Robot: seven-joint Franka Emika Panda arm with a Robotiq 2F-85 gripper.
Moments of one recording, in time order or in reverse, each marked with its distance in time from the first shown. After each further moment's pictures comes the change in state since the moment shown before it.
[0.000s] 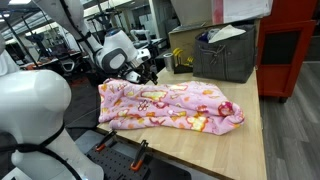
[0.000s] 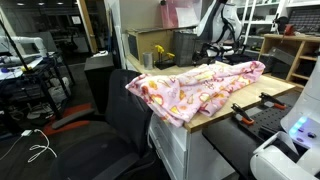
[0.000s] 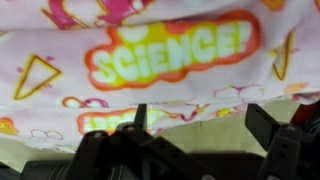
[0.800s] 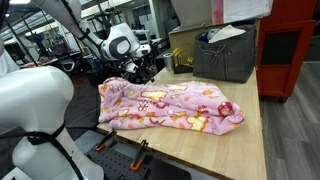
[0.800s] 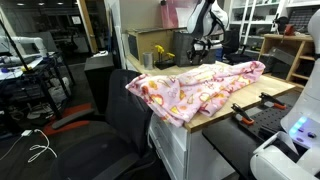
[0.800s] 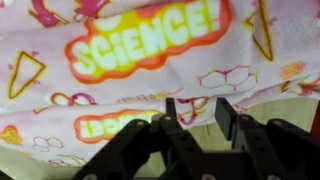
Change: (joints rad) arm 0.402 0.137 -0.428 0.195 -0.193 -0.358 0.347
